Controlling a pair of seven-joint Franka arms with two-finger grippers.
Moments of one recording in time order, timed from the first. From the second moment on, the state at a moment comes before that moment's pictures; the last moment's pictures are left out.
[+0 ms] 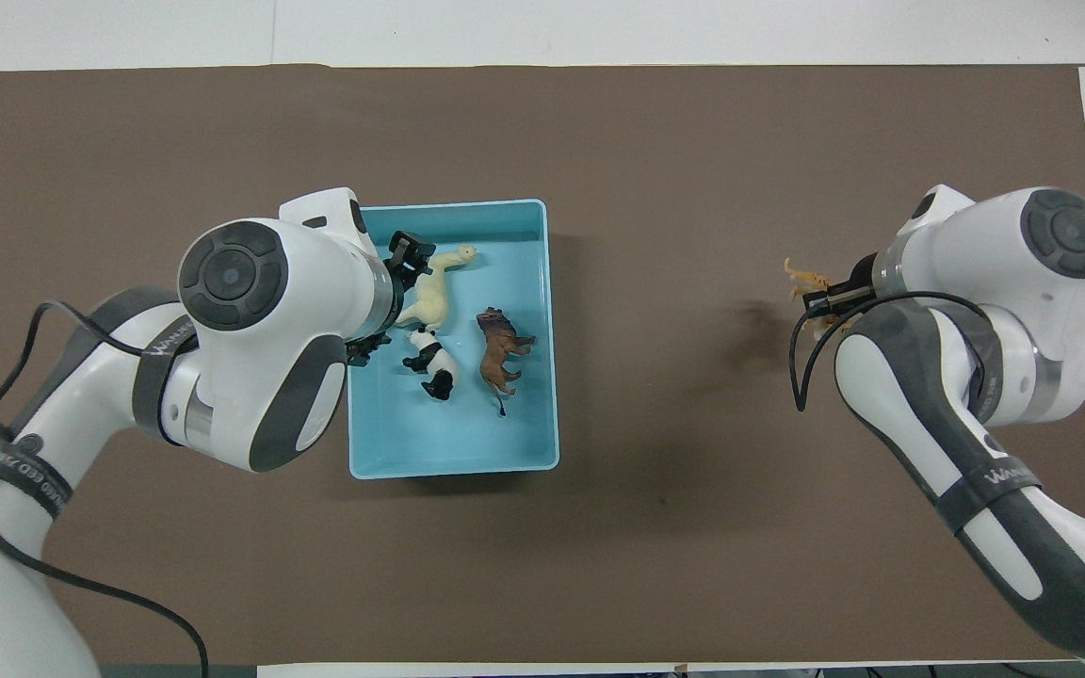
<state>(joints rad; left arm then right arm) -0.36 0.12 -0.11 -1.96 -0.02 2.24 -1.37 0.12 0.15 -0.04 -2.00 0.09 2.20 -0.15</state>
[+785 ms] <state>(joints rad) -0.06 -0.08 -0.08 -1.67 -0.01 1.61 -0.48 0.60 0.31 0.03 -1.62 0.15 2.21 0.56</state>
